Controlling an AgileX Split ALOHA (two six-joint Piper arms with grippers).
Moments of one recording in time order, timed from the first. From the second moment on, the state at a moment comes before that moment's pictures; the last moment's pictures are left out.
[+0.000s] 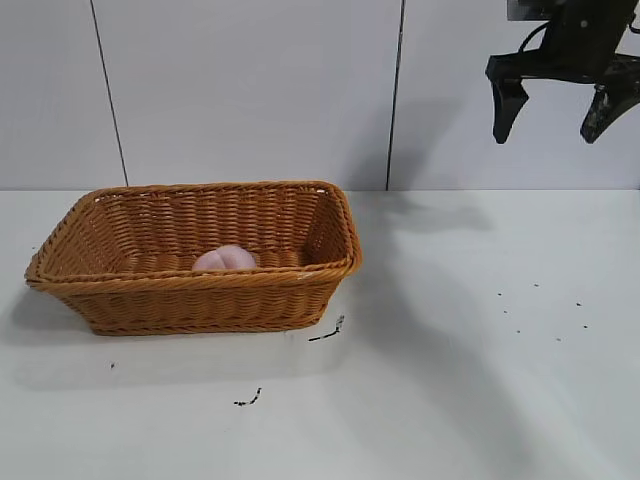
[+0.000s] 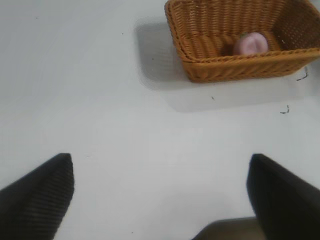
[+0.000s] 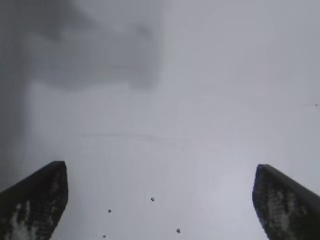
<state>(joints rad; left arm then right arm) -0.02 -0.01 -0.50 -0.04 1.07 0.08 0.03 2.00 -1.83 0.01 1.21 -0.03</state>
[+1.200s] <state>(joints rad) -0.02 -0.01 -0.50 -0.04 1.07 0.08 0.03 0.08 -0.50 0.01 1.03 -0.03</state>
